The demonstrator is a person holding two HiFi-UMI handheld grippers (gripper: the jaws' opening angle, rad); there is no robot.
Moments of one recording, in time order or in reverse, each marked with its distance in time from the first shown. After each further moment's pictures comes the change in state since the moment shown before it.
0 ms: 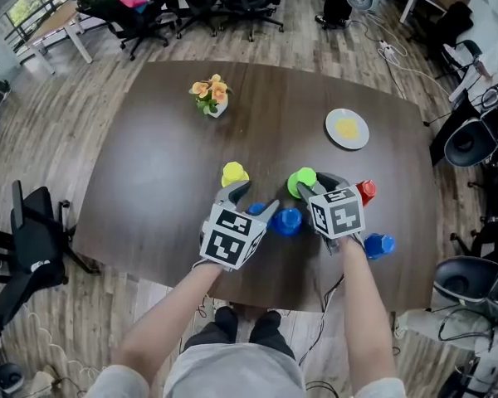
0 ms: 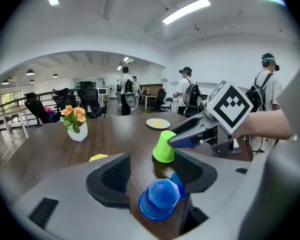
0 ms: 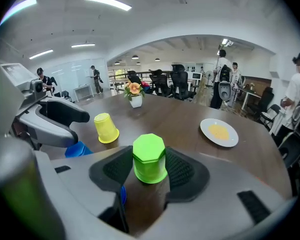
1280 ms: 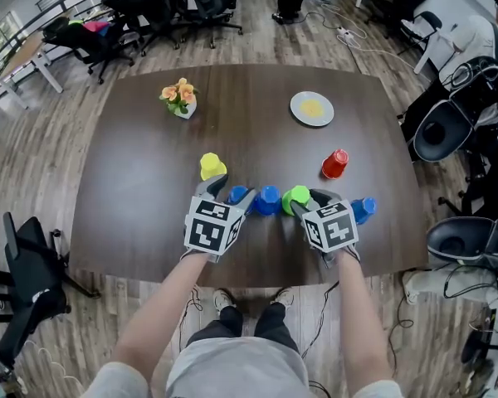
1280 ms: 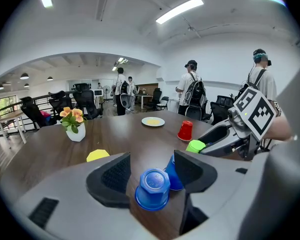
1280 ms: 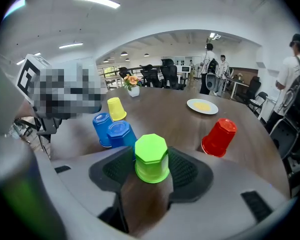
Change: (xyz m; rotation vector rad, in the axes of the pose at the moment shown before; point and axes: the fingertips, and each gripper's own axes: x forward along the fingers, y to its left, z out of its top) left arm -0.020 -0.012 -0.013 0.053 0.008 -0.027; right arm -0.072 0.029 -0.083 0.104 0.054 -0.067
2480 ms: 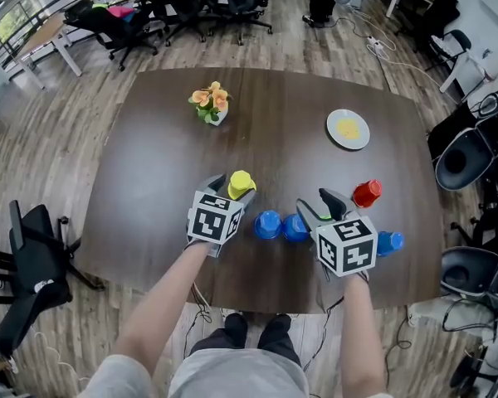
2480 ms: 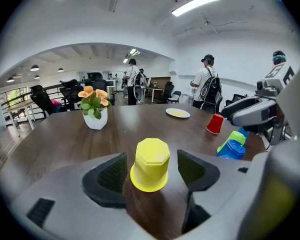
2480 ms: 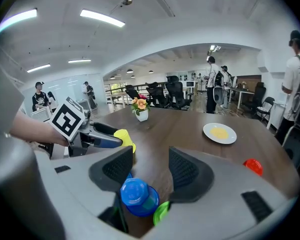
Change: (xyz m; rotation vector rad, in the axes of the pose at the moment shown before) left arm 0.034 0.114 -0.030 -0.092 0.080 0.080; right arm 0.021 0.037 0.100 0.003 -0.206 0.063
